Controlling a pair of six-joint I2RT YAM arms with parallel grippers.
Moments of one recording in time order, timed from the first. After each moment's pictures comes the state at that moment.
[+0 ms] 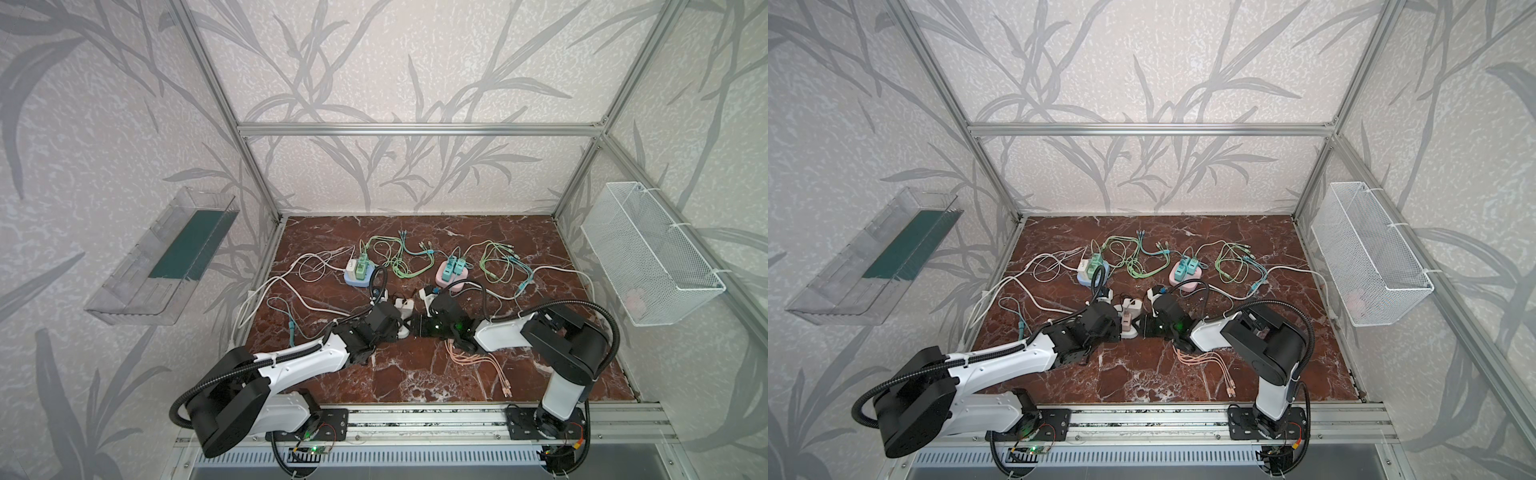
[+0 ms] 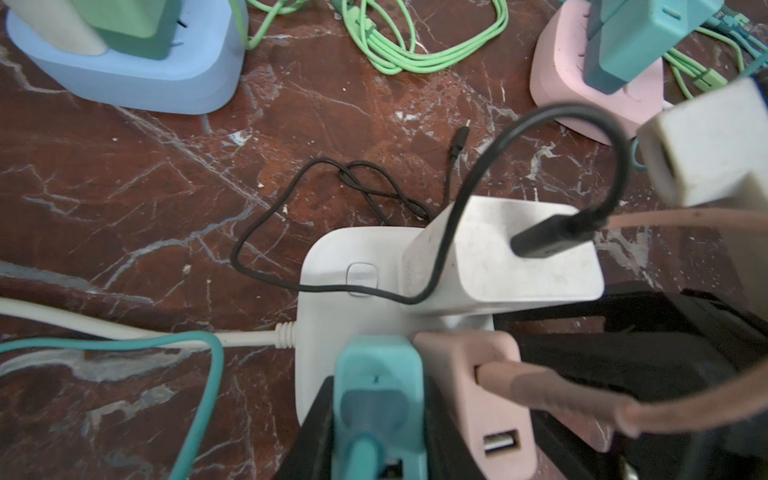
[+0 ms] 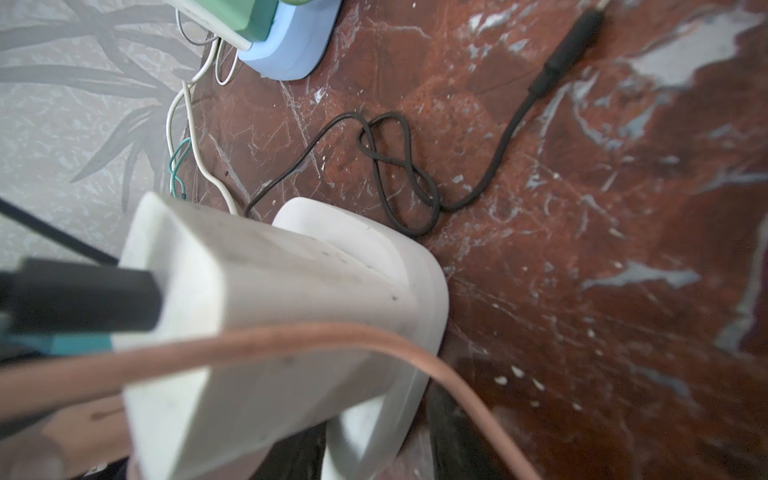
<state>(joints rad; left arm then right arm) -0.84 1.28 0.57 -0.15 -0.31 -0.67 0.85 1.78 0.67 0.49 -0.19 0.82</state>
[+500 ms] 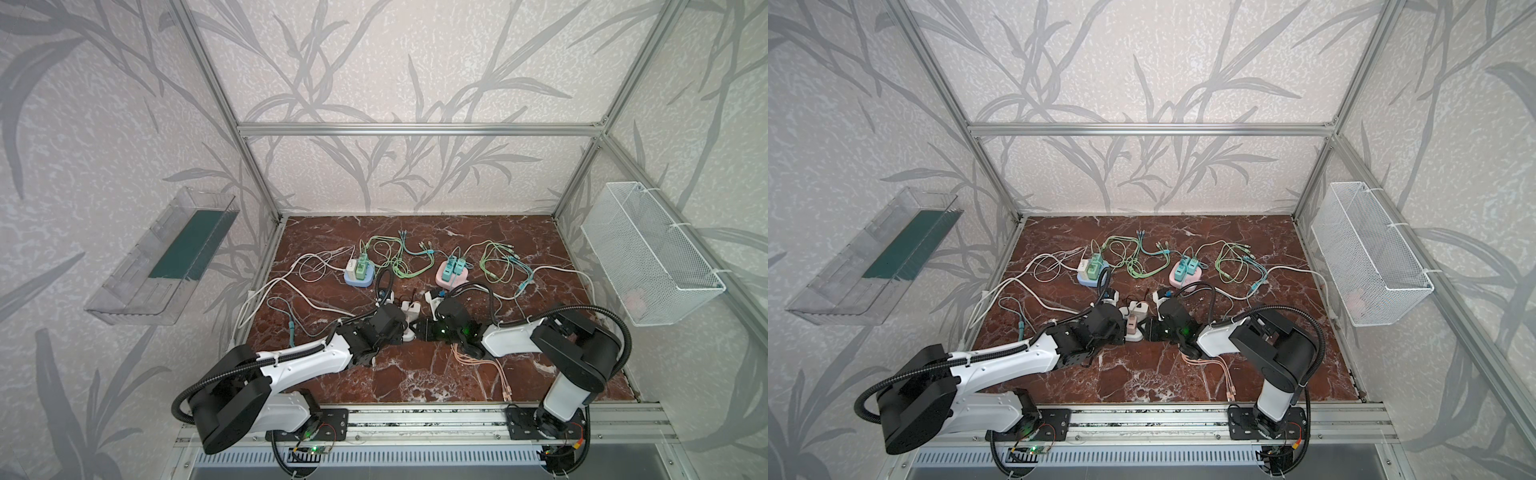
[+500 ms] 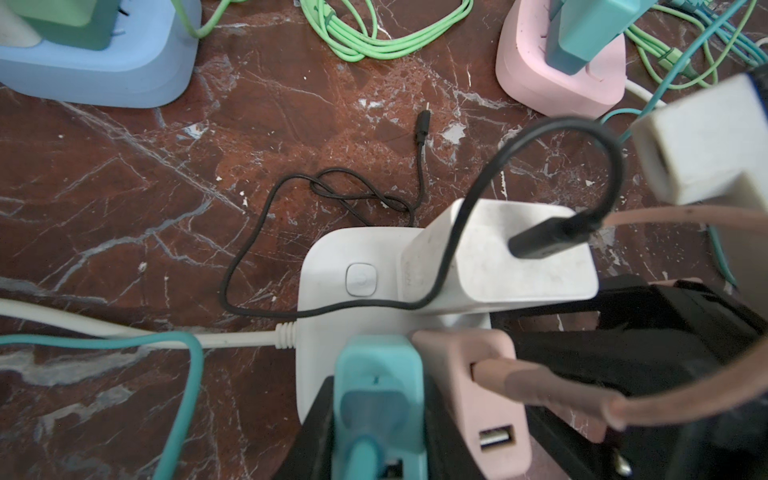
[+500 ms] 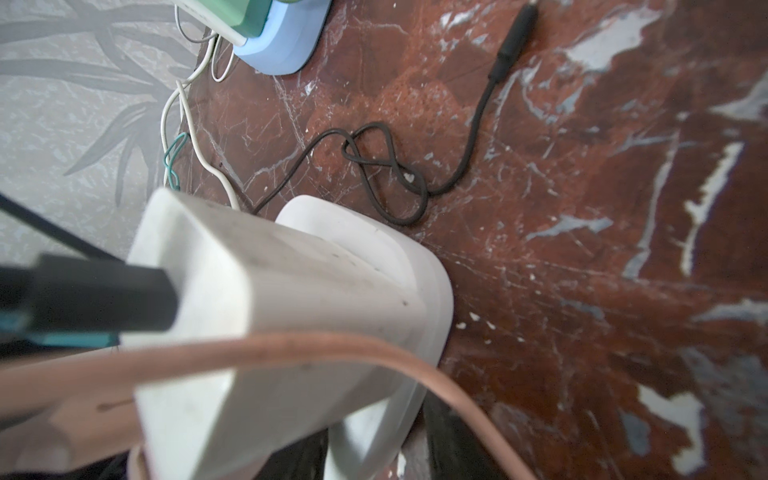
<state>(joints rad) -0.87 1.28 0.59 -0.16 -0.31 -0.67 0.83 1.73 0.60 0.48 -0.17 0.80</state>
